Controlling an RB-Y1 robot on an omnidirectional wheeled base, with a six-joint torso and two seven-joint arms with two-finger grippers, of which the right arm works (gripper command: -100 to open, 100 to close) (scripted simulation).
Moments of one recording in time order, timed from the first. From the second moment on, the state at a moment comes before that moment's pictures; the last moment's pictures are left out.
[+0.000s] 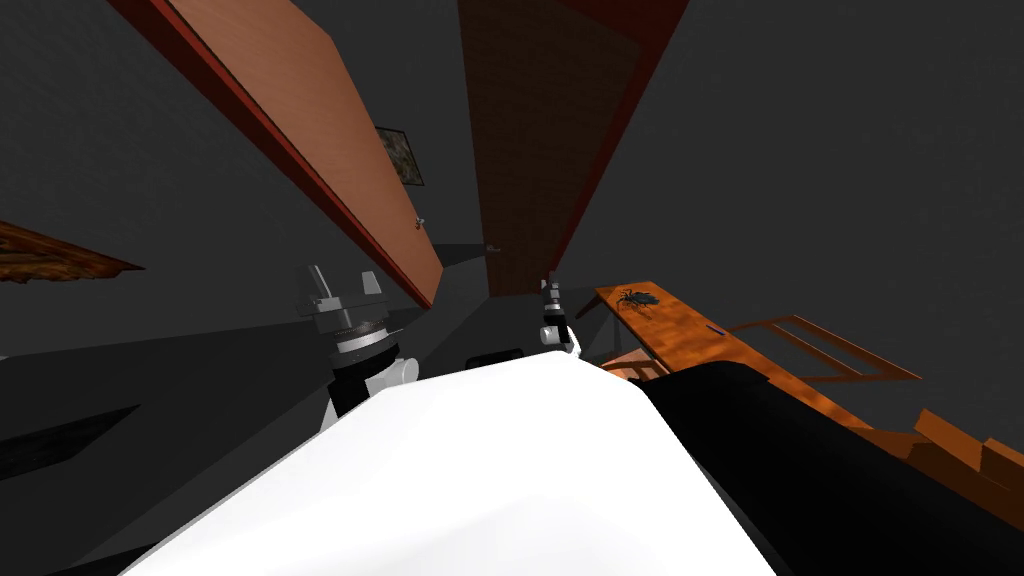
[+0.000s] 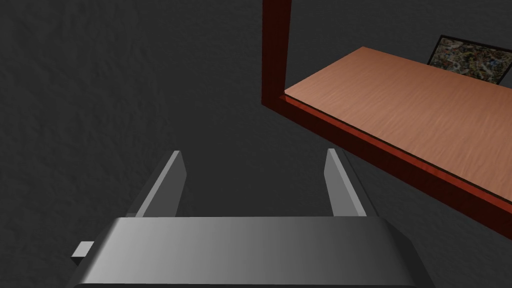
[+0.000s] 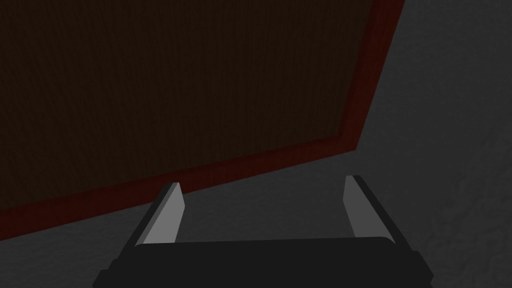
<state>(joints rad) 0.32 -0.09 -0.01 -1.81 -0.08 -0.48 0.04</state>
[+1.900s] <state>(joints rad) 0.15 -0.08 -0.04 -1.35 -0.05 -0.60 0.04</state>
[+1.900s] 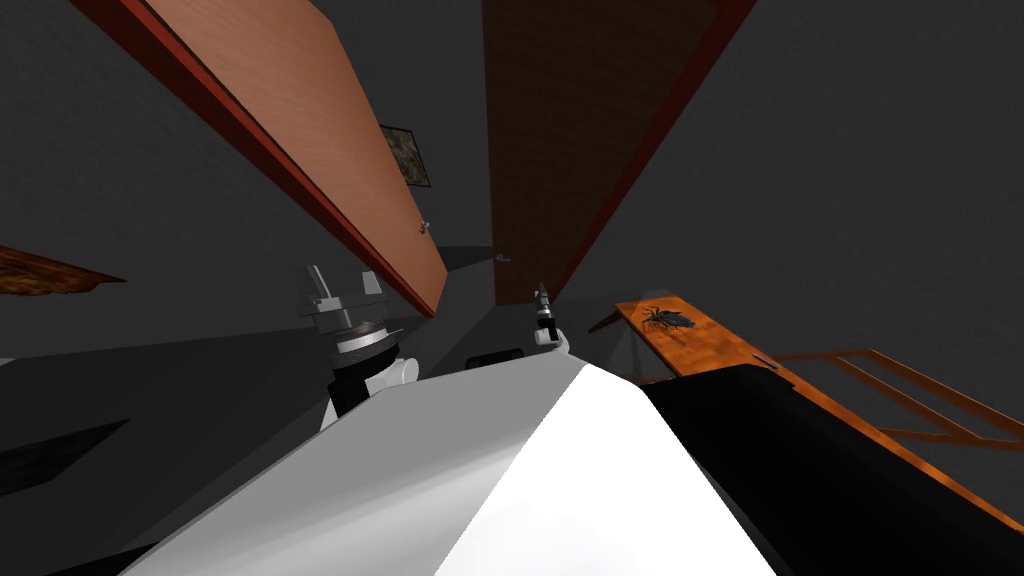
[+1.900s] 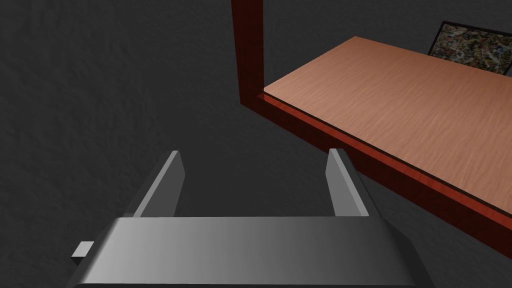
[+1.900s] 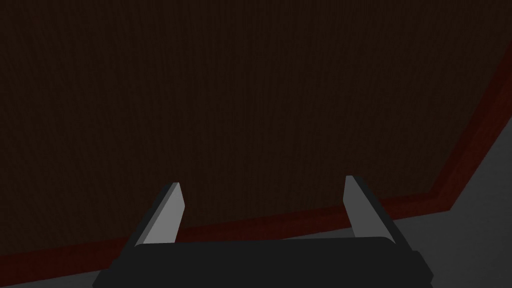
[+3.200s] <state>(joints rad) 0.05 -0.04 -0.06 -1.08 -0.03 -0.67 0.05</state>
